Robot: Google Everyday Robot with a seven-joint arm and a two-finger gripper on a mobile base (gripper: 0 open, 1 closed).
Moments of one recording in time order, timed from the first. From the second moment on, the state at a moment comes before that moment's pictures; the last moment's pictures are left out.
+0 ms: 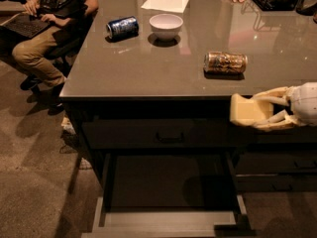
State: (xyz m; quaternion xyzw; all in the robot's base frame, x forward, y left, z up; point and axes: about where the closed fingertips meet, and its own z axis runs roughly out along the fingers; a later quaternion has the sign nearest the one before) arm 0.513 -0.276 0.839 -0.64 0.59 0.11 0.48
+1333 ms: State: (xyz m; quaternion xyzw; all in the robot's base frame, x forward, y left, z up) arm 0.598 -0.328 0.902 -0.61 0.59 0.04 0.53
